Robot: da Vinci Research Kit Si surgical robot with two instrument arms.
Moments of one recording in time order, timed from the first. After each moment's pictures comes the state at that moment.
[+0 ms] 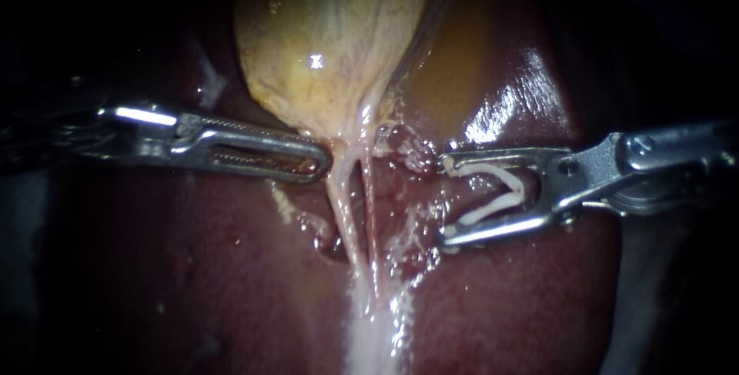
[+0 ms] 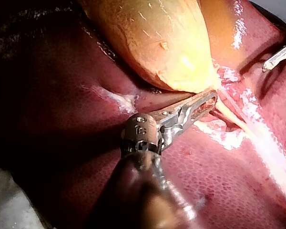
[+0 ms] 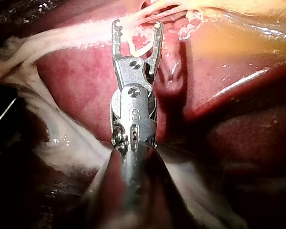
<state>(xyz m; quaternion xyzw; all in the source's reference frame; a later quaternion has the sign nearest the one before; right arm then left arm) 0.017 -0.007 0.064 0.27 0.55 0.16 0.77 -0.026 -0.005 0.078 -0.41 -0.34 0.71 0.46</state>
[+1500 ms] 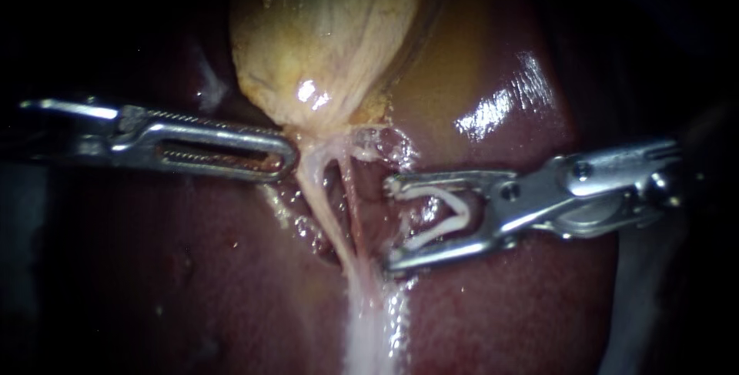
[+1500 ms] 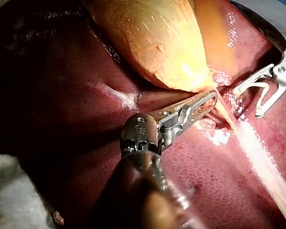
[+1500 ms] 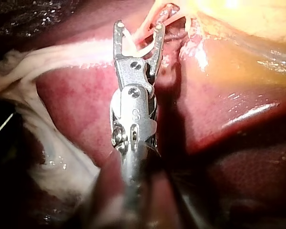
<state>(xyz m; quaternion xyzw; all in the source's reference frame) 0.024 -0.011 0.067 0.28 0.56 0.14 0.77 -0.024 -0.005 0.069 -0.42 -0.35 0.70 0.47</state>
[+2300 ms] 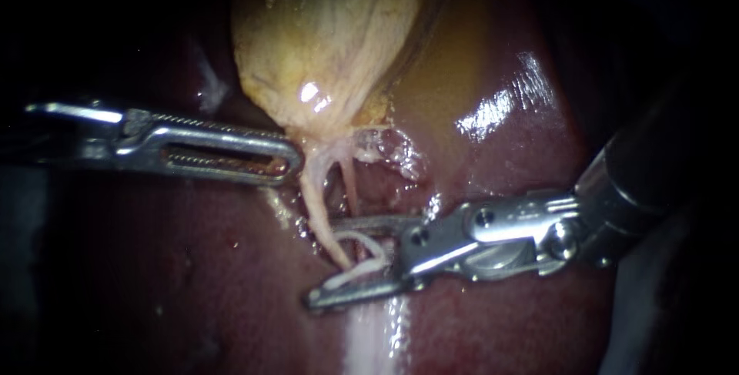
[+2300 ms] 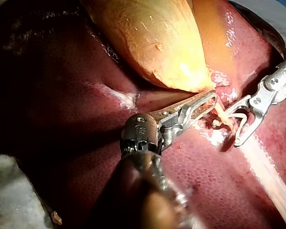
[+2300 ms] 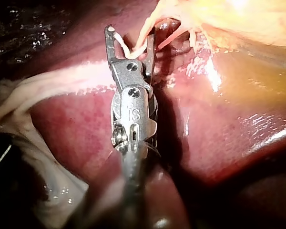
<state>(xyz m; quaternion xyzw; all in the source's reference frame) 0.029 -0.017 0.072 0.33 0.54 0.14 0.76 -0.024 -0.005 0.069 -0.42 -0.35 0.70 0.47</state>
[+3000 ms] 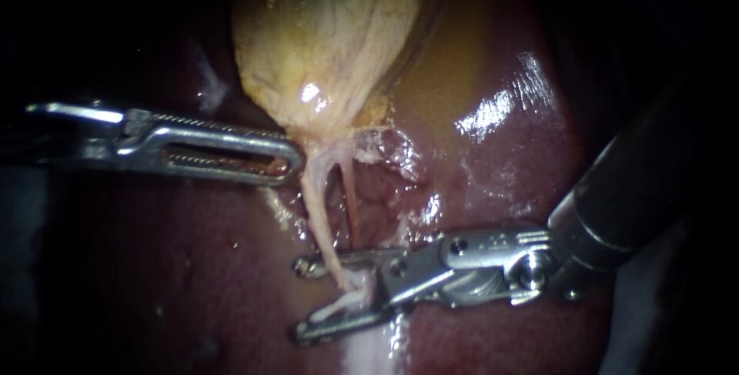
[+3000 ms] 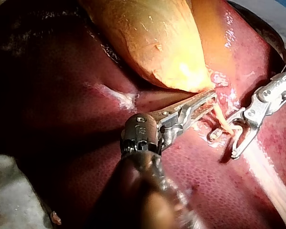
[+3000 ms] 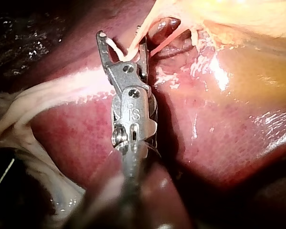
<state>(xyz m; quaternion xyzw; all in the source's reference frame) 0.031 -0.018 0.074 0.36 0.53 0.15 0.75 -0.025 -0.005 0.069 -0.42 -0.35 0.70 0.47</state>
